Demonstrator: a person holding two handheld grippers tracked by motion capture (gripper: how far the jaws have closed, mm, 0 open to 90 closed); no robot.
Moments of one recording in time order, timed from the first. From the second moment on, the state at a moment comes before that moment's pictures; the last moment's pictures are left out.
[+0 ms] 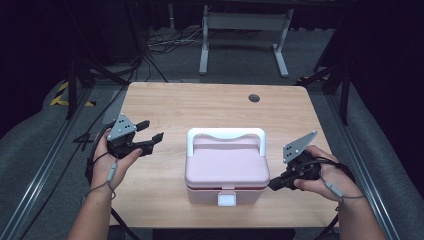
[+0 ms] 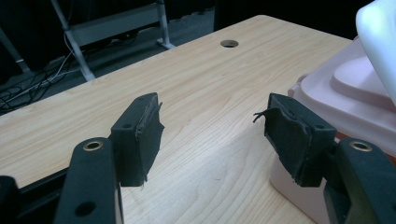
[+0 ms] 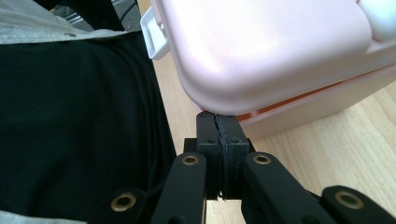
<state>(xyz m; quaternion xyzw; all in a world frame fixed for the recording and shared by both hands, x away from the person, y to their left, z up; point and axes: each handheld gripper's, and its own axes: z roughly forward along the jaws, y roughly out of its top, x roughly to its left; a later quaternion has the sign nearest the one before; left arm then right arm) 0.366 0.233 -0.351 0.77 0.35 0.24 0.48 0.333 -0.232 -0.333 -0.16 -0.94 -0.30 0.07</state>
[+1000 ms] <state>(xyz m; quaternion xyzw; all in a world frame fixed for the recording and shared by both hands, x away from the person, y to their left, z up) 0.361 0.234 -0.360 0.77 0.36 0.24 0.47 0.339 -0.256 -0.309 -0.18 -0.88 -0.44 0.03</state>
